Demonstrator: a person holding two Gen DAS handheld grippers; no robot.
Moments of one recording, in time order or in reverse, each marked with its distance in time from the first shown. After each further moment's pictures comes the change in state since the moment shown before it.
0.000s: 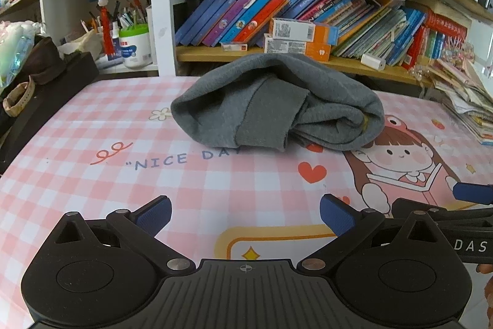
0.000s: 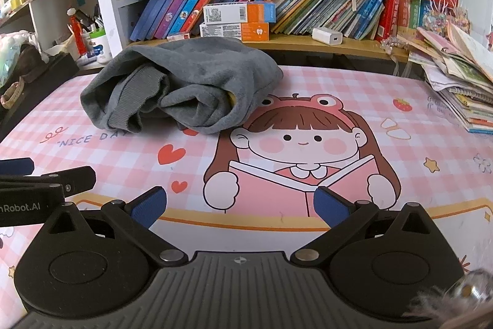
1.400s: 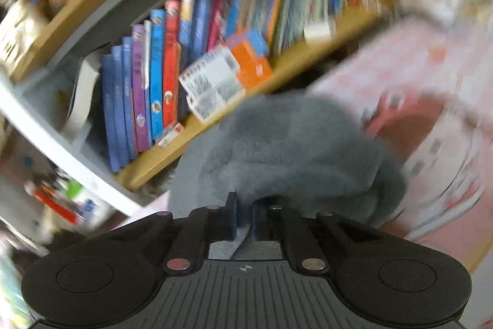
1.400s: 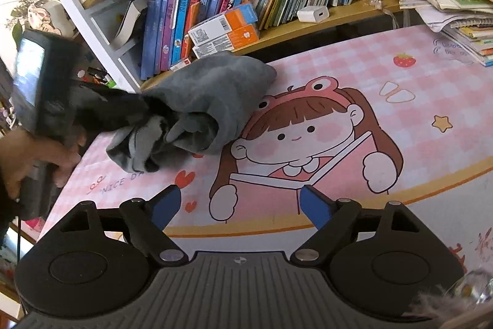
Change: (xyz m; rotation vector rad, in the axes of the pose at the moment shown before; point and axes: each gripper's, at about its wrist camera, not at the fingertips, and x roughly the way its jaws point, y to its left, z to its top) left arm 0.063 -0.093 0.116 0.536 -0.061 0.005; right arm -0.013 -0.073 0.009 0.293 0.014 0.245
